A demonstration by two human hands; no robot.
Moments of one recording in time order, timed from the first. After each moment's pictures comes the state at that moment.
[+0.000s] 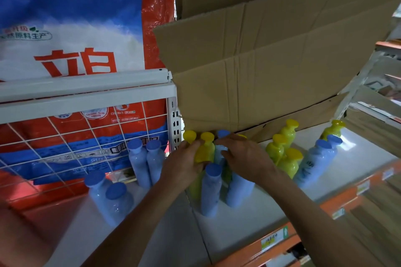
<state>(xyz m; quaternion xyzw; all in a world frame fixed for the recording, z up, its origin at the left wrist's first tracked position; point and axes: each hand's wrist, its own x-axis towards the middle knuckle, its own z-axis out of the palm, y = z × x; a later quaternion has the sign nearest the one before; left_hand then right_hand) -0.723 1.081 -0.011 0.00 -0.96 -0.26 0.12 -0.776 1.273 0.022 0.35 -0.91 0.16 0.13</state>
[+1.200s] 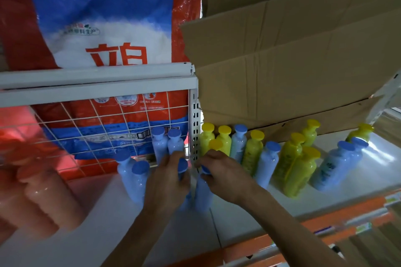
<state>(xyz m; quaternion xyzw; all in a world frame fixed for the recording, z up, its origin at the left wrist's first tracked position) -0.613 1.066 -0.017 0.11 -0.93 -0.22 0.26 -0.698 1.219 0.006 0.46 -0.86 0.21 0.07</state>
